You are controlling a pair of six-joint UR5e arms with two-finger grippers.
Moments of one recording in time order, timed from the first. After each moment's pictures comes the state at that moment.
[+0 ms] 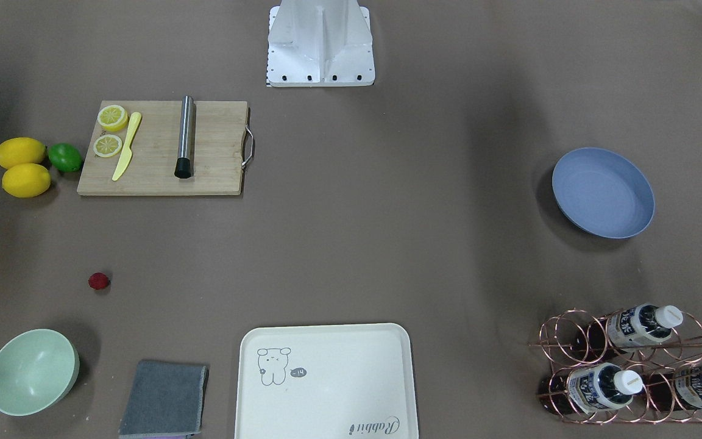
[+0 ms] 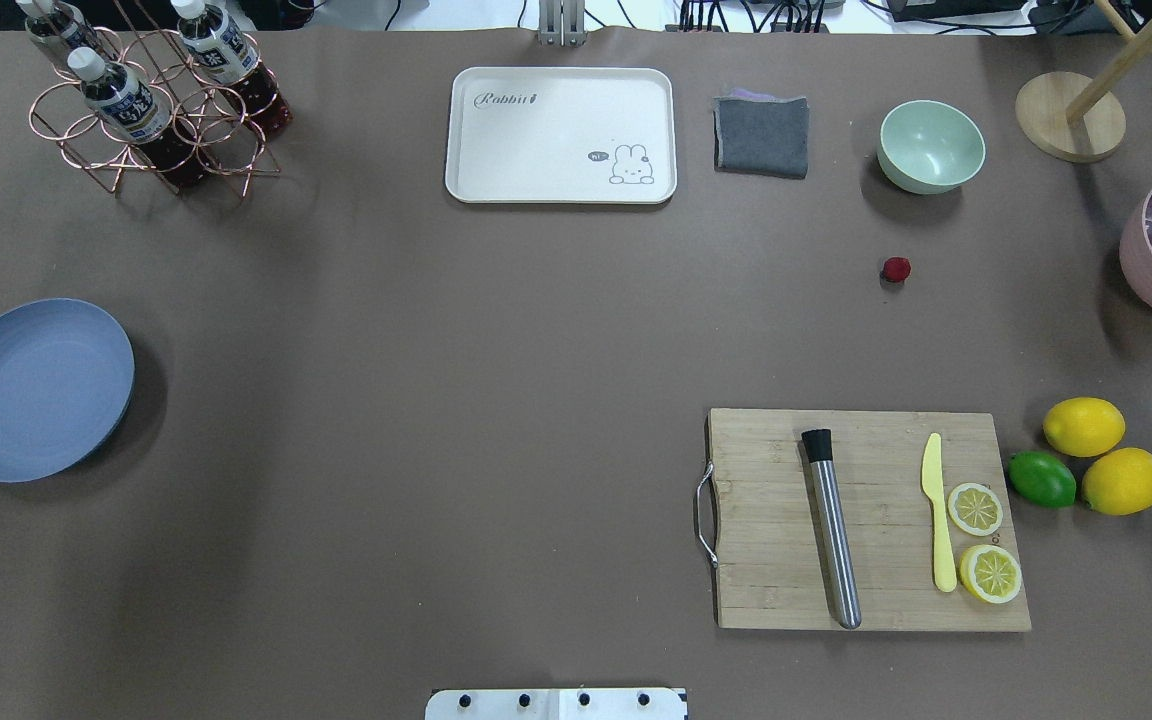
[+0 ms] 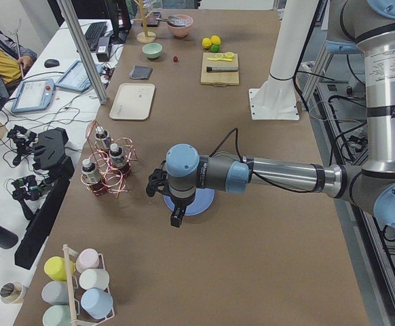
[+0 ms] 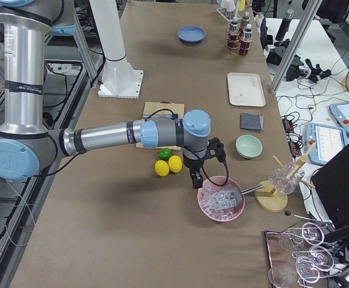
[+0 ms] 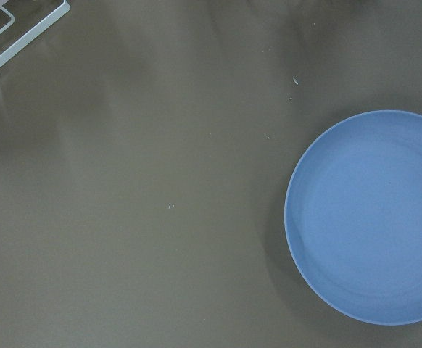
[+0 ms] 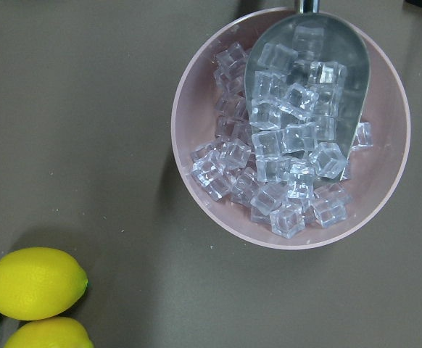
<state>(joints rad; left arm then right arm) -1.53 -1.42 -1.82 -1.62 -2.40 0.10 1.50 -1.66 1.86 -1.66 2.29 -0.17</state>
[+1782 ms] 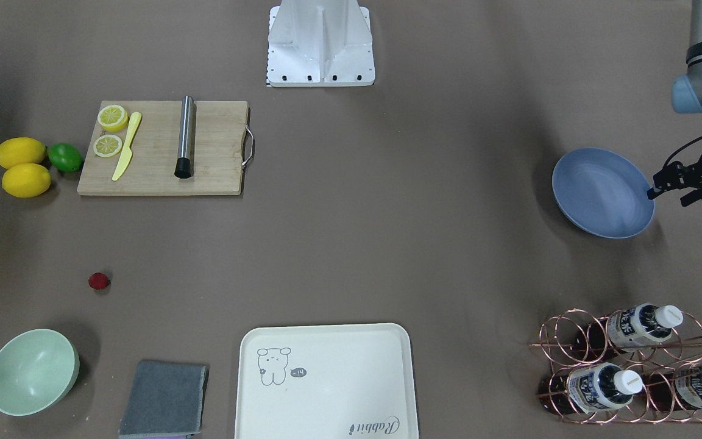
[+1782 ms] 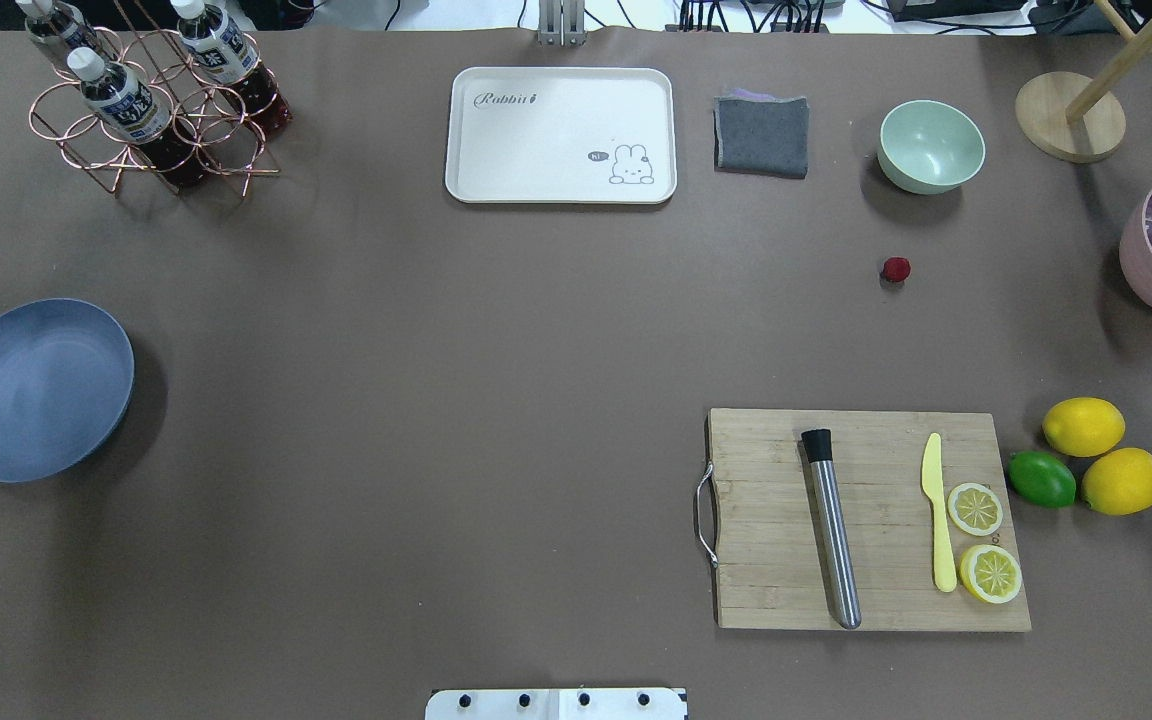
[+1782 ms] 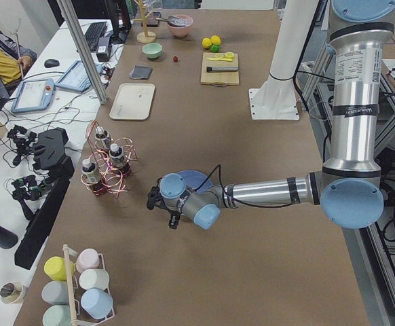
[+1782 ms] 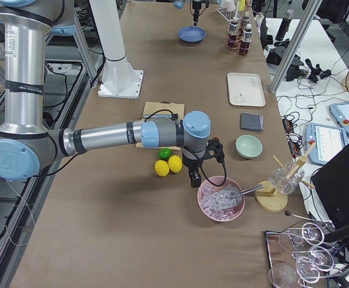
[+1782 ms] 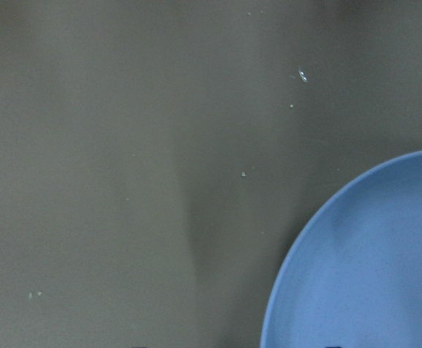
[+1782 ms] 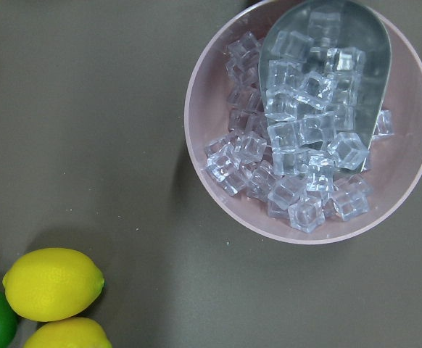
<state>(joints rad) -1.19 -1.55 -1.37 -2.30 -2.39 -0.45 1.48 -1.67 1.85 -1.66 2.32 -0.13</state>
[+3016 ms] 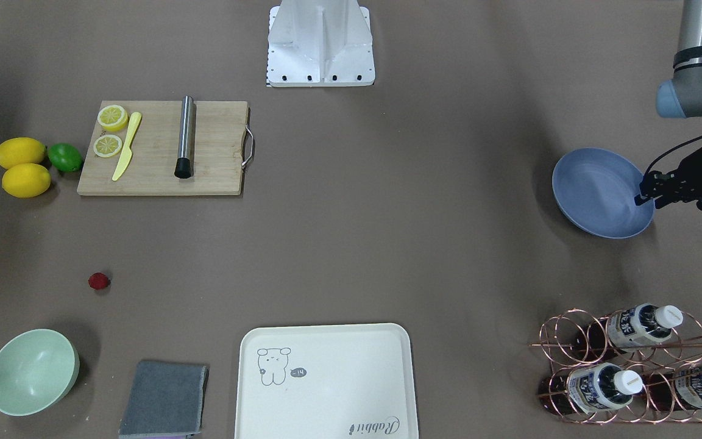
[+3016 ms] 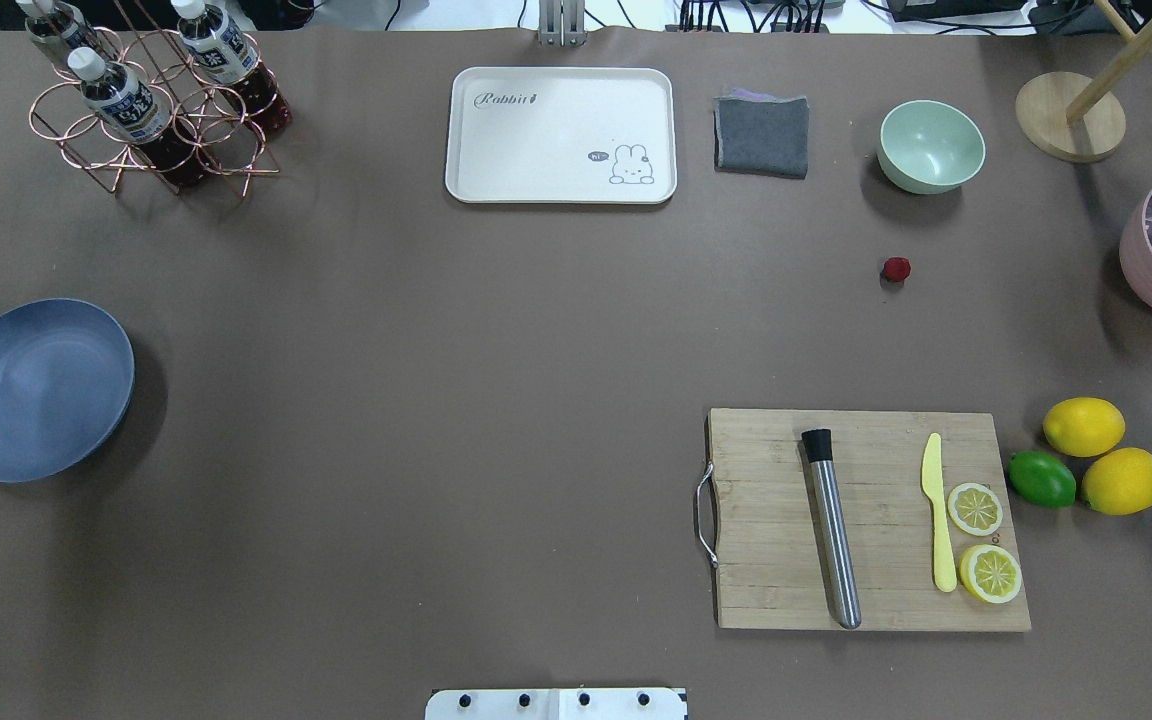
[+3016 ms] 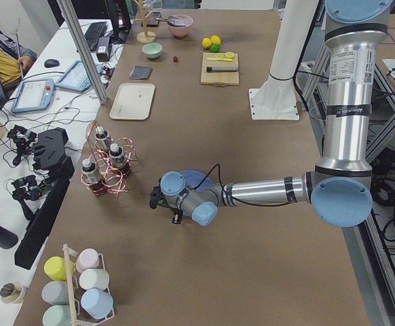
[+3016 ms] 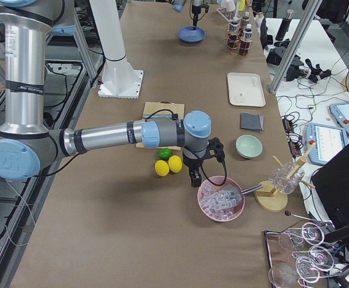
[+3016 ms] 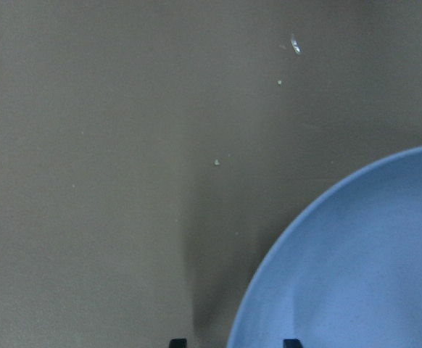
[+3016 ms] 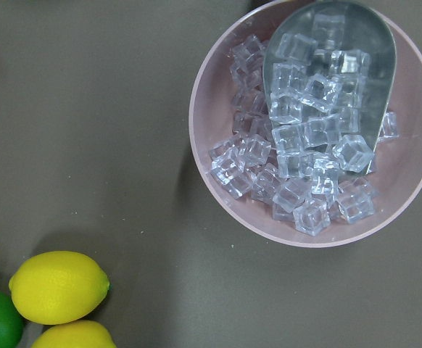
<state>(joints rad) -1.14 -1.56 -1.35 -2.31 -2.36 -0.51 1.48 -1.66 1.85 -1.66 2.32 -0.12</state>
